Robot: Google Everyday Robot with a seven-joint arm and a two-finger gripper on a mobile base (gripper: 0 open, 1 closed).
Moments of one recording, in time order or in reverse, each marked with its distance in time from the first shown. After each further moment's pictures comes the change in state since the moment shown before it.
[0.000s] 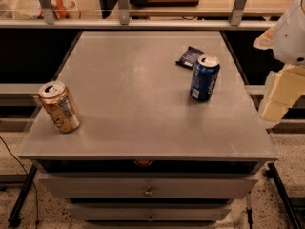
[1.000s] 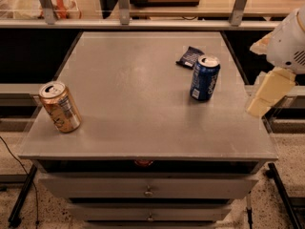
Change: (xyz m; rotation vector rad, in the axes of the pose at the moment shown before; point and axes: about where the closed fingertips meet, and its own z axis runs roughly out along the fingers) arm 0.002 -0.022 0.030 0.004 -0.121 0.111
